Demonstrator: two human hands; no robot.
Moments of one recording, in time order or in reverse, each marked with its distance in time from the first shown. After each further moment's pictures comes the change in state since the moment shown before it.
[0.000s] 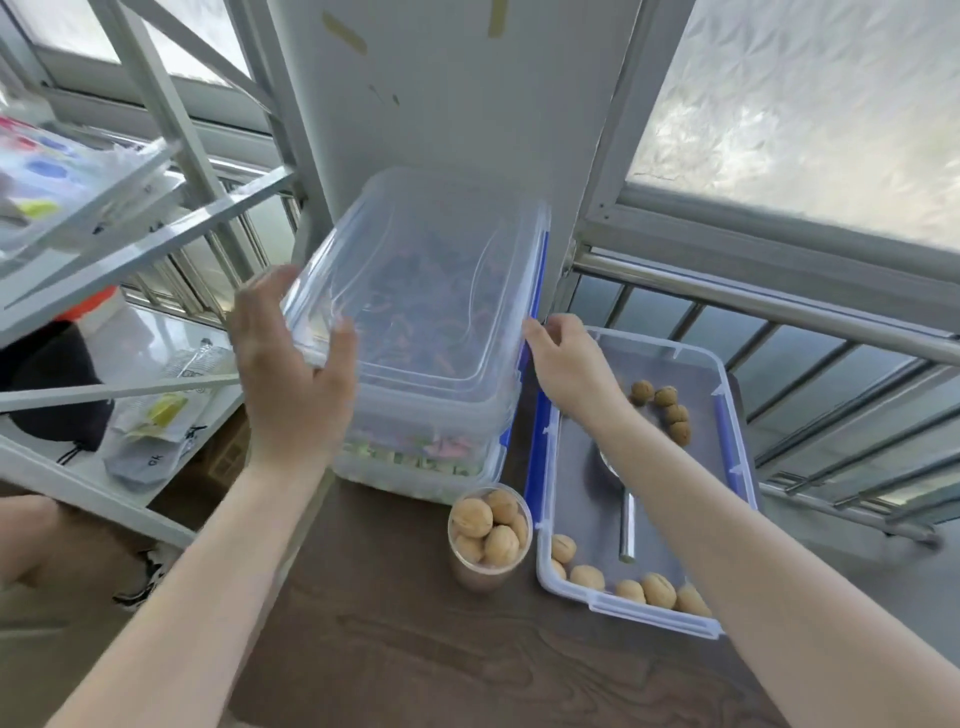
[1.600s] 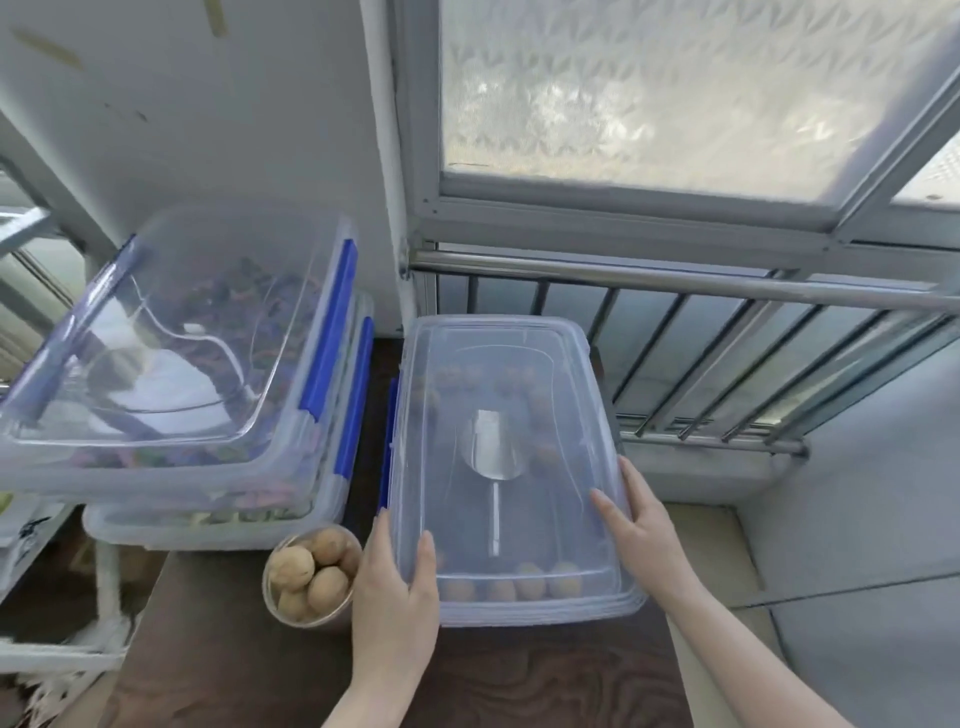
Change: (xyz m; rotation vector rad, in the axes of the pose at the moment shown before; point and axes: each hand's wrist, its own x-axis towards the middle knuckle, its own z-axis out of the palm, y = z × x) left_hand -0.209 0.060 0.121 -0.001 -0.682 -0.511; right_hand -0.099 0.233 -0.134 0.290 0.156 0.261
